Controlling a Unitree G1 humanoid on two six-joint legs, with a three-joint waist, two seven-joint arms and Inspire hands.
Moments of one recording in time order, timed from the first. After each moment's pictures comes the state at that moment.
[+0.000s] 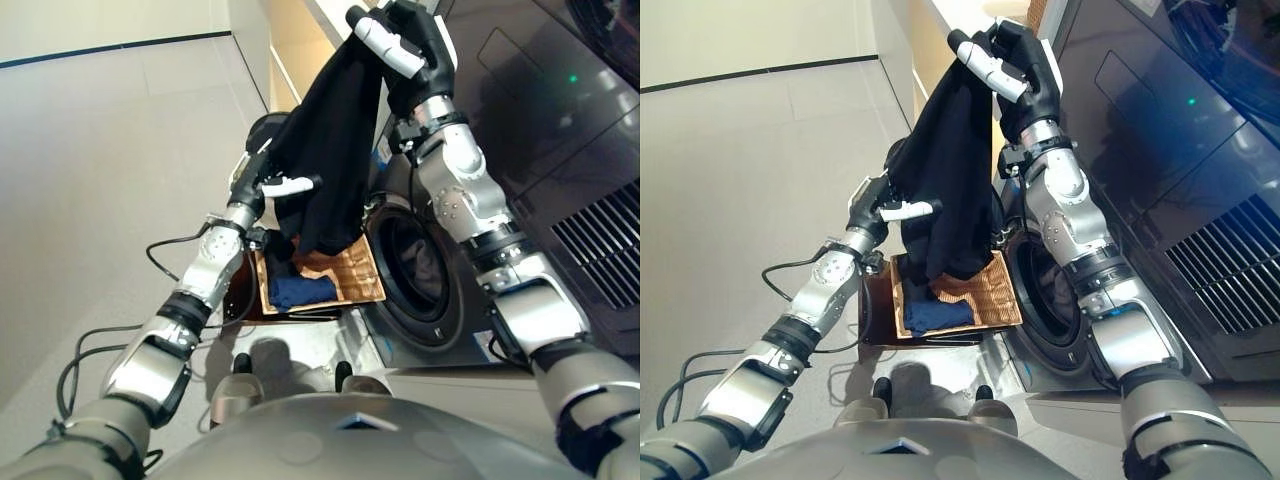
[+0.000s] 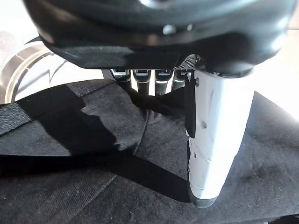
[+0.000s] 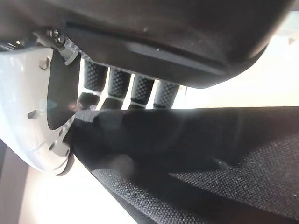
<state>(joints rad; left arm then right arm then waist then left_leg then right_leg) -0.38 0.31 -0.42 0.57 -0.43 -0.20 0.04 -0.72 -0.44 0.39 0.40 0.83 -0.17 -0.06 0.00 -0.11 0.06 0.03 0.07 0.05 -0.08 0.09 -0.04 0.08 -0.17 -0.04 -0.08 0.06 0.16</state>
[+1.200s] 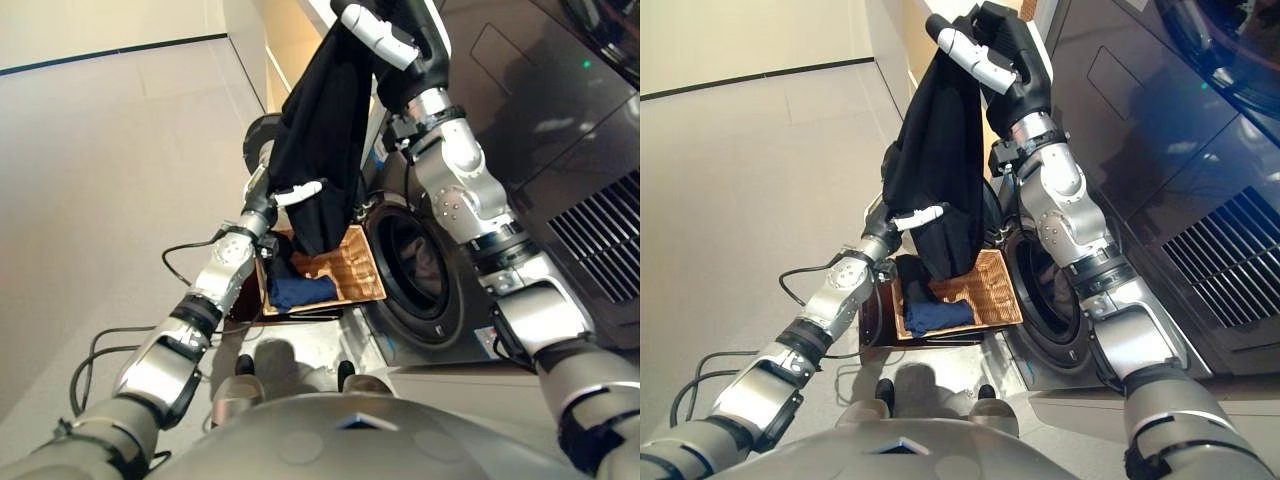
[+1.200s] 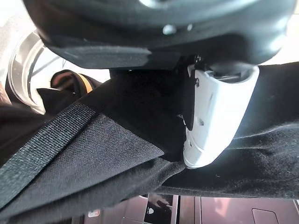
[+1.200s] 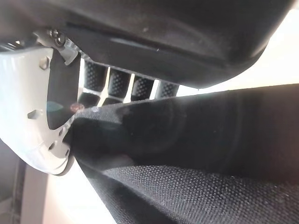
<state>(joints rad) -0.38 0.26 -0.45 0.61 -0.45 -0.18 0.02 -0.72 -0.45 0.43 0.30 0.85 -0.17 -0.04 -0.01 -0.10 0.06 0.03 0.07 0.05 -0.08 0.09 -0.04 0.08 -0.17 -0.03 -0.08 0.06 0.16</state>
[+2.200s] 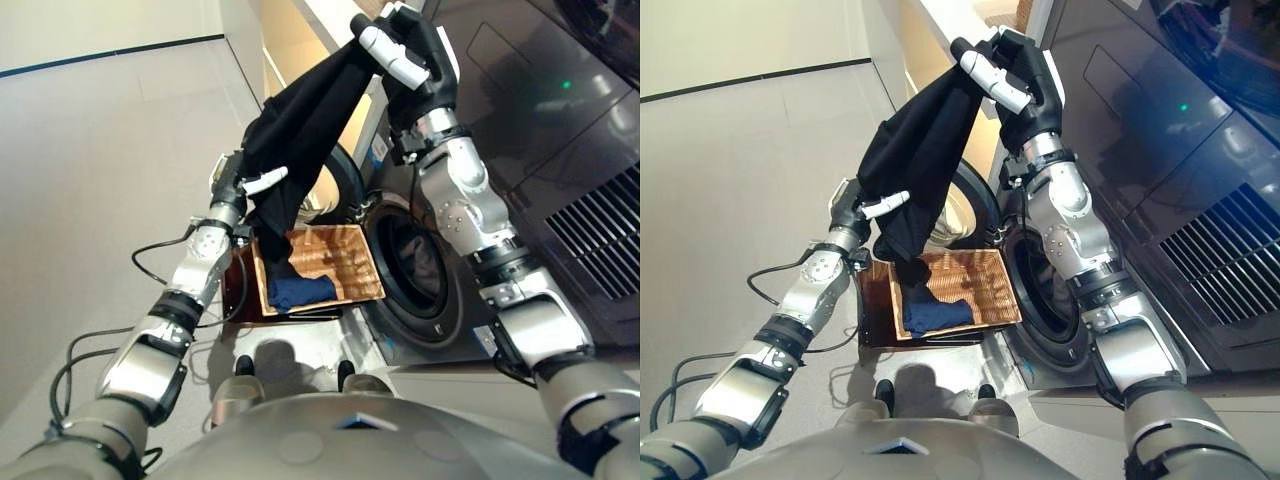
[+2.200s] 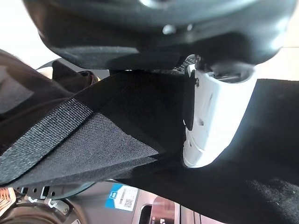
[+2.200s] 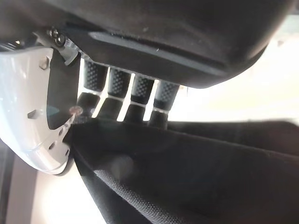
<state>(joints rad) -0.38 0.33 -0.36 0.60 -0.43 -0.18 0.11 -0.63 -0.45 0.37 0.30 0.85 -0.18 -0.05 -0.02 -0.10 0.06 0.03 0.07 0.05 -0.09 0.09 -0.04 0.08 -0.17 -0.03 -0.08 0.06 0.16</state>
